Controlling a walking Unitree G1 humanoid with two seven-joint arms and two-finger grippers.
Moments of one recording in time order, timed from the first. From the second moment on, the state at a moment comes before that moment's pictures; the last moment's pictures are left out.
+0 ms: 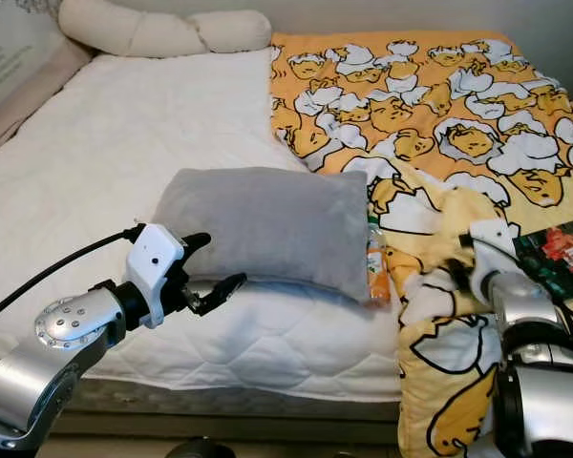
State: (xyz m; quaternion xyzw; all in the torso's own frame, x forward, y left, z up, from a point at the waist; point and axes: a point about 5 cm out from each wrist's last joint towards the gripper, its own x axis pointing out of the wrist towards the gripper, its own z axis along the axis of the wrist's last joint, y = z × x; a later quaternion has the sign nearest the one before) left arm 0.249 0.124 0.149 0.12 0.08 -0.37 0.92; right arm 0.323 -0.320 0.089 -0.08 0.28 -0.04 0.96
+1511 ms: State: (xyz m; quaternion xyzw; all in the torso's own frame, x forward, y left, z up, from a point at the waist) left arm 0.231 0.107 0.156 0.14 0.10 -0.48 0.86; right arm 0.353 -0.227 0.073 0.02 0.30 0.00 0.95
